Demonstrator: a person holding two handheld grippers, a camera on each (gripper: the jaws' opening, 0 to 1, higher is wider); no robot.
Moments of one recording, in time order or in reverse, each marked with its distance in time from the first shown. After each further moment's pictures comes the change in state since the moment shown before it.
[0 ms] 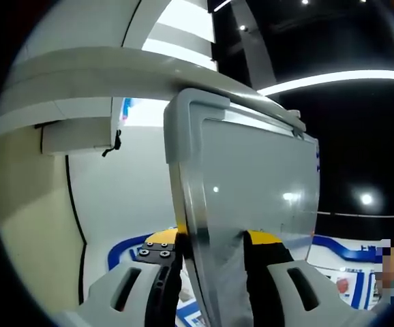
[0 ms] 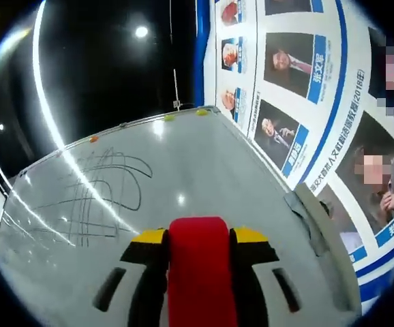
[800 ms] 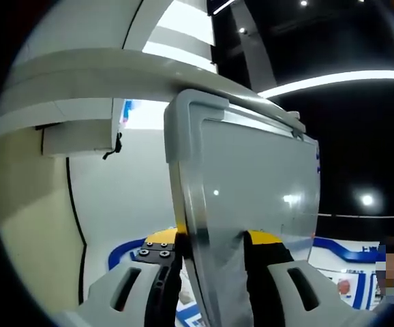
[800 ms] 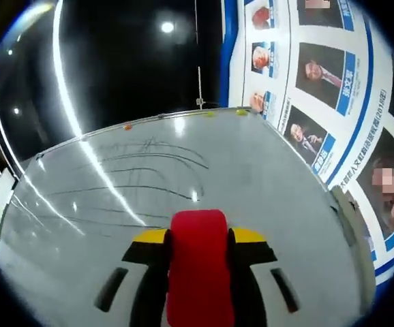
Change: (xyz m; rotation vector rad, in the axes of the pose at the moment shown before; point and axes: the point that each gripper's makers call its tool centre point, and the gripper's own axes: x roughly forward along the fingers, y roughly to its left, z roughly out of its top) left arm 0.000 0.000 0.001 0.003 -0.020 0.004; right arm -0.006 0.086 -0.017 -0.096 0.004 0.094
